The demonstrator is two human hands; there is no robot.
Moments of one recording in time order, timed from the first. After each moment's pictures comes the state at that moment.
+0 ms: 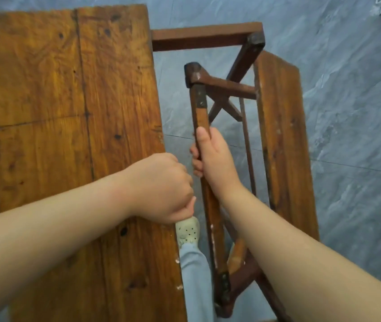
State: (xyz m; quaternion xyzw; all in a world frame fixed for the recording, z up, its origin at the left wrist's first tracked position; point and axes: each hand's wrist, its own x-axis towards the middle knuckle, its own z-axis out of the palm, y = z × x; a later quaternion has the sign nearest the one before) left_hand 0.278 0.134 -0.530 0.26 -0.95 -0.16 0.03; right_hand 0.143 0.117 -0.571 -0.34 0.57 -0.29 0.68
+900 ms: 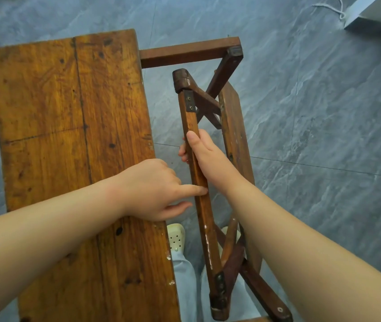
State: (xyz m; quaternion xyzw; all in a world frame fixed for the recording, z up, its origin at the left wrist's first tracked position) left_hand 0.240 0.132 -0.545 0.24 -0.95 -0.20 0.01; right_hand 0.081 0.105 -0.568 -0.47 0.55 -0.20 0.66
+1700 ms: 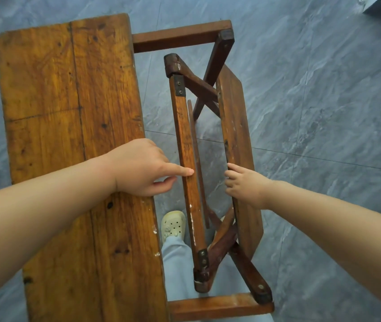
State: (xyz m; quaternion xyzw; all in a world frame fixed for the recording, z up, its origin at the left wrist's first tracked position) left_hand 0.234 0.131 -0.539 0.26 -0.94 -0.22 -0.01; right_hand -0.050 0.142 -0.619 -0.90 0.08 0.42 0.07
